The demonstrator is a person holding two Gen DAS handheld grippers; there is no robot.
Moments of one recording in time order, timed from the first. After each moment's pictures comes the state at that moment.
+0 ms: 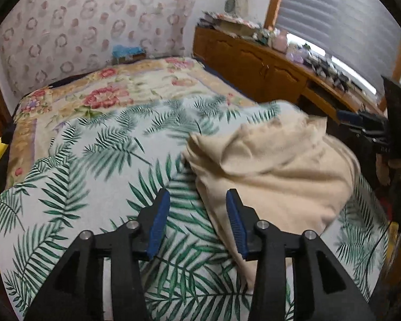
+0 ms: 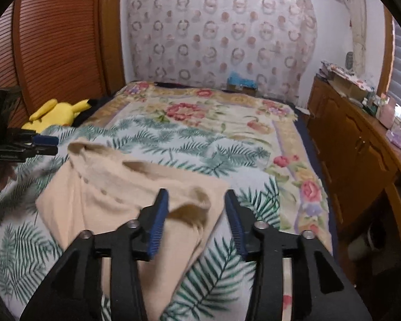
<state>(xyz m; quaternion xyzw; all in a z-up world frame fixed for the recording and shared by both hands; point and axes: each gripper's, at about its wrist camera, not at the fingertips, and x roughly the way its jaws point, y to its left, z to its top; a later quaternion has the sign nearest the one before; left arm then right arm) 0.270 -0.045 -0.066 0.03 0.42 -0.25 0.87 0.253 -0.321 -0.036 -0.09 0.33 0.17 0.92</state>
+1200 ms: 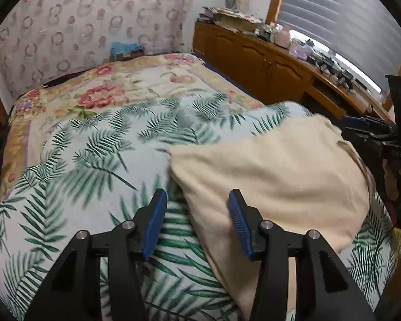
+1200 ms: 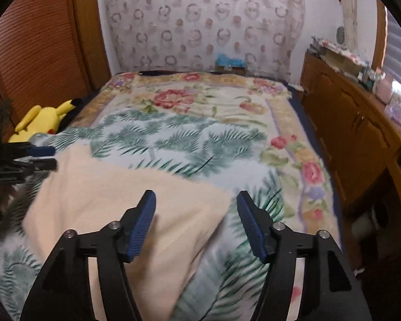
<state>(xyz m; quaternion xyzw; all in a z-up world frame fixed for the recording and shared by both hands) 0.307 -0.072 -0.081 0.03 0.43 -0.25 0.87 0.297 -0.321 -0.048 -0.03 0.38 0.13 0.91</state>
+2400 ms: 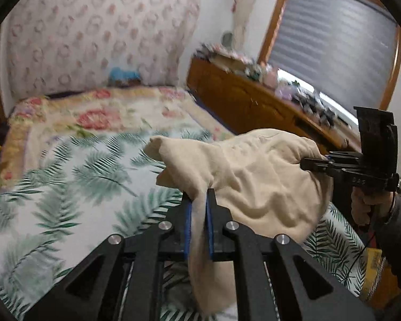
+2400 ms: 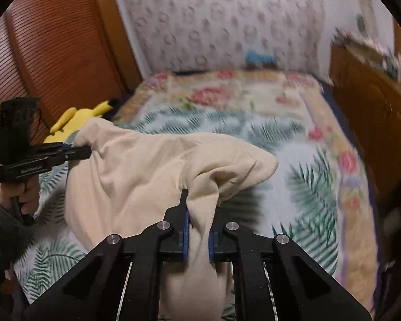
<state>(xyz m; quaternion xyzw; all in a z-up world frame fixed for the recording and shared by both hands) 0.246 -0.025 -0.019 -0.06 0.33 -0.26 0.91 0.266 -0.274 -0.028 -0.02 0.36 0.23 0.91</state>
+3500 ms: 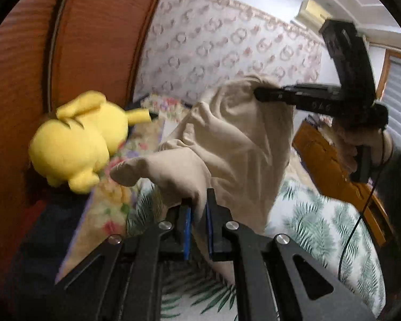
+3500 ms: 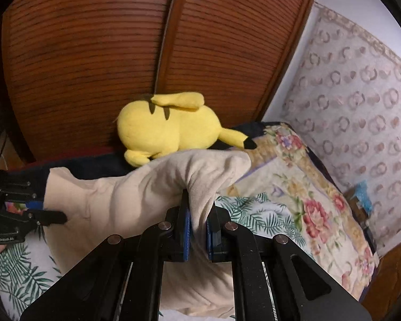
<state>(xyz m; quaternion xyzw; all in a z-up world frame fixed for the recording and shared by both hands) 0.127 0.208 -0.030 -0.18 0.25 0.04 0.95 0.334 0.154 0.035 -0.30 0.23 0.48 0.79</state>
